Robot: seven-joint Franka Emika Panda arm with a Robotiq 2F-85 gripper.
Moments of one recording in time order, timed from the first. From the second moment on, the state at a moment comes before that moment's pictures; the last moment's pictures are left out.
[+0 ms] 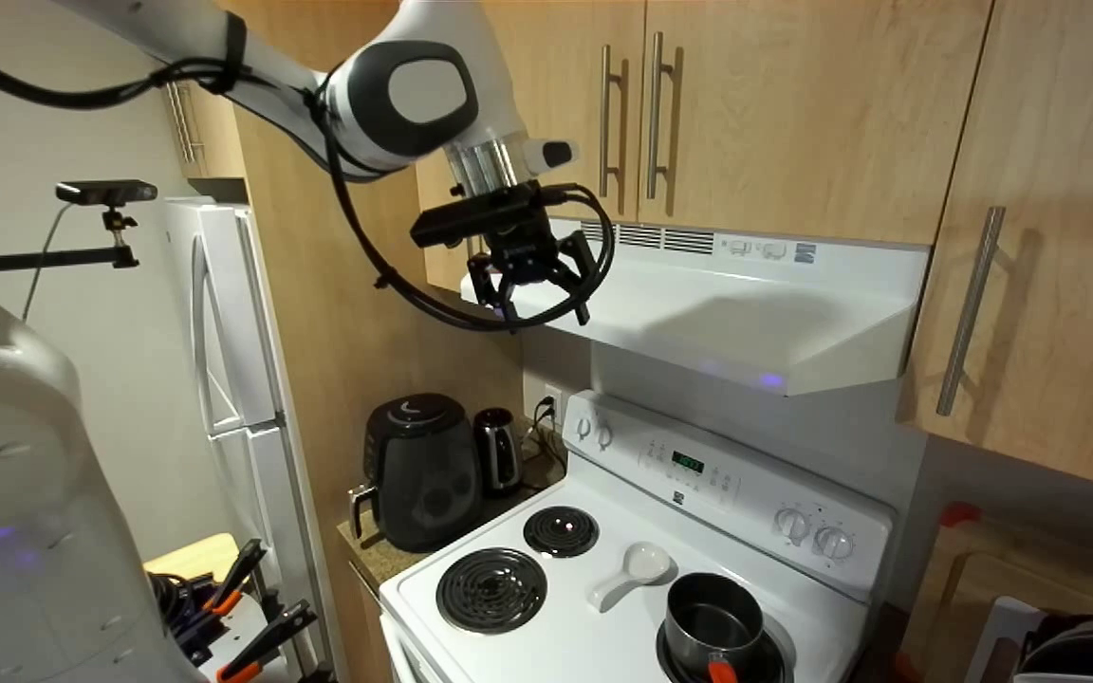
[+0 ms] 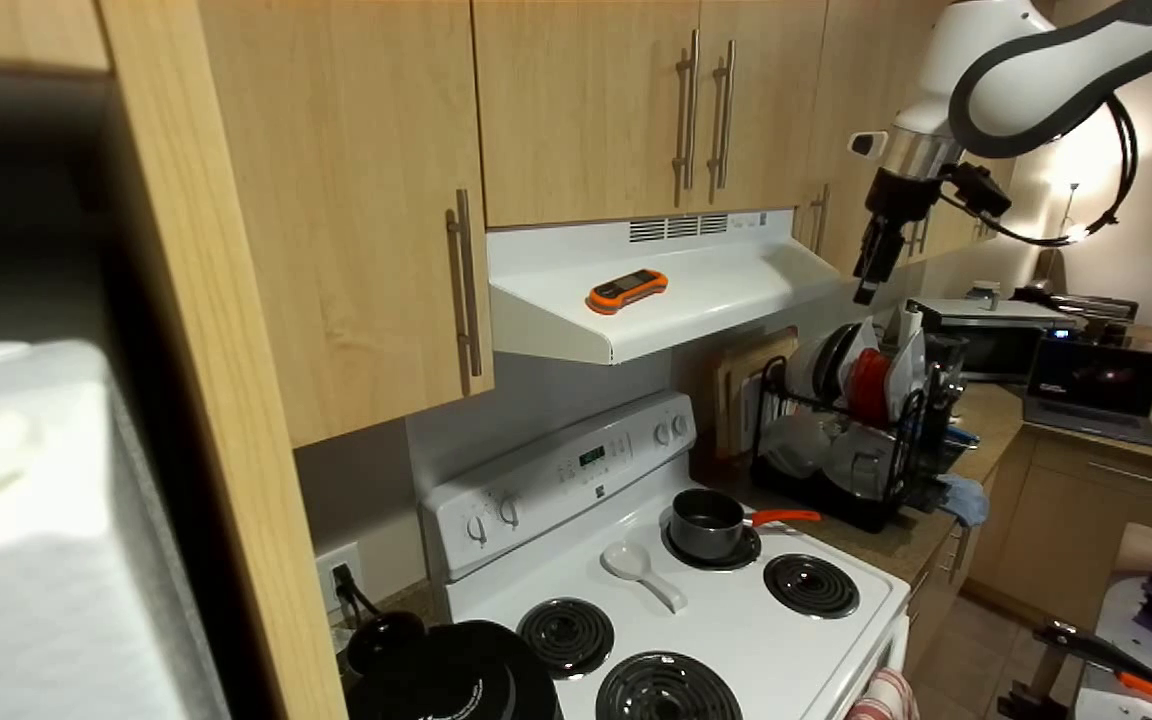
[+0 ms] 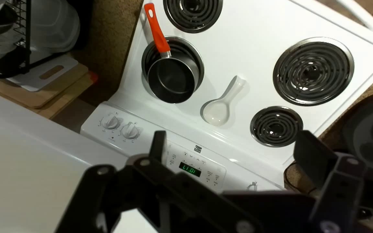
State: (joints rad) arm 0.02 -0.43 -0.15 -2.49 -0.22 2.34 -0.43
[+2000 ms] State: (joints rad) arm 0.01 -0.36 -0.04 -2.42 -0.19 2.44 -0.10
